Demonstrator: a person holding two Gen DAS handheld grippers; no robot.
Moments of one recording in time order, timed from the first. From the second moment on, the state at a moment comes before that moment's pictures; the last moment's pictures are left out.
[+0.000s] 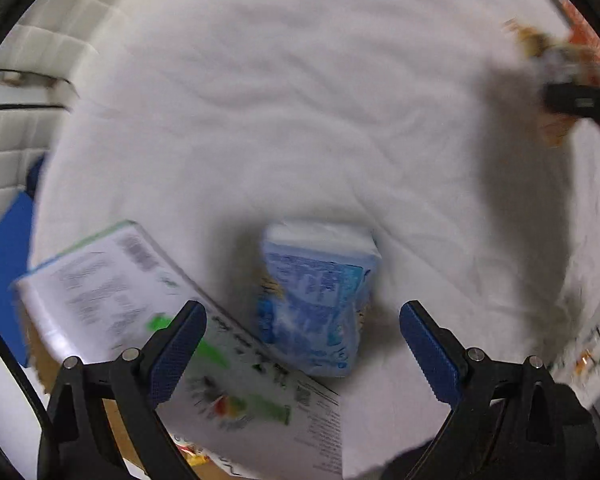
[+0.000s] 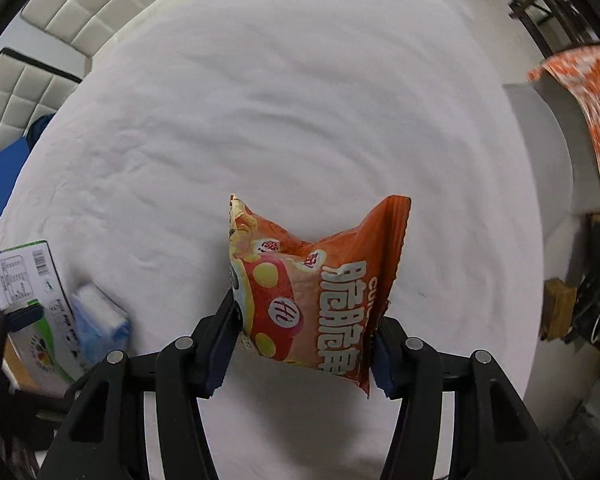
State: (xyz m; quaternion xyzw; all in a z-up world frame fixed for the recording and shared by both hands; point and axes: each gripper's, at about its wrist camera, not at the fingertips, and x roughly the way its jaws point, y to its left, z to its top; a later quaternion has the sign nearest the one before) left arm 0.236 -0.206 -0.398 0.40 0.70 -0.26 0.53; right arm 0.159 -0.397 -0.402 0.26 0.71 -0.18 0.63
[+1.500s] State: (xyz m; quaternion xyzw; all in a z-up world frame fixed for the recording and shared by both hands) left arm 0.196 -0.172 -0.384 0.11 0.74 -0.21 0.63; right arm 0.157 -0.370 -0.445 0.25 0.72 -0.15 0.63
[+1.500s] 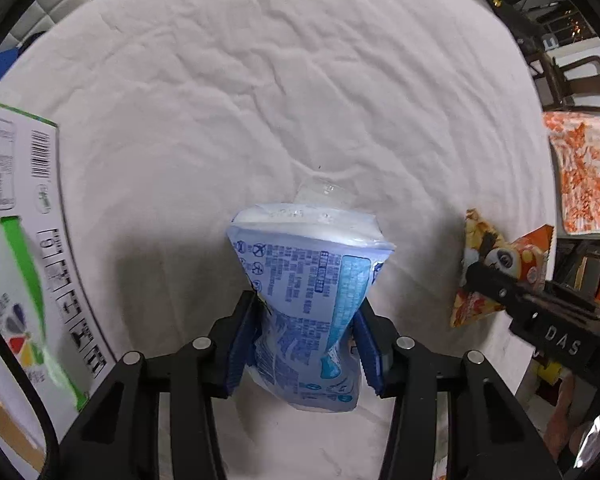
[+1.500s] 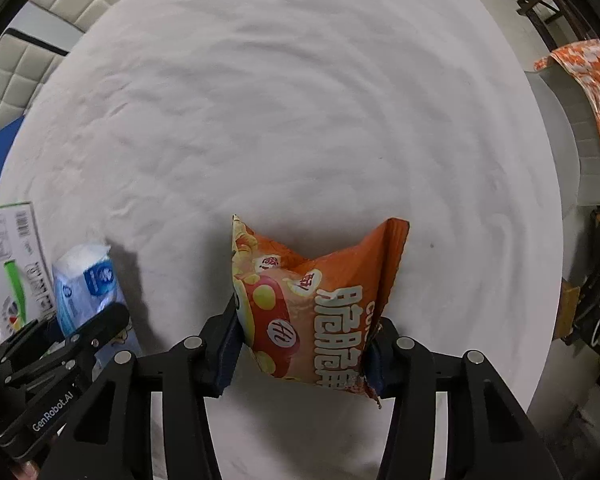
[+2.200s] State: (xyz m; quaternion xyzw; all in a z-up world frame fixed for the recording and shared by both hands) left arm 0.225 0.066 -0.204 0.00 0.63 -0.17 0.75; right arm 0.217 -0.133 -0.245 0.22 0.64 0.06 0.74
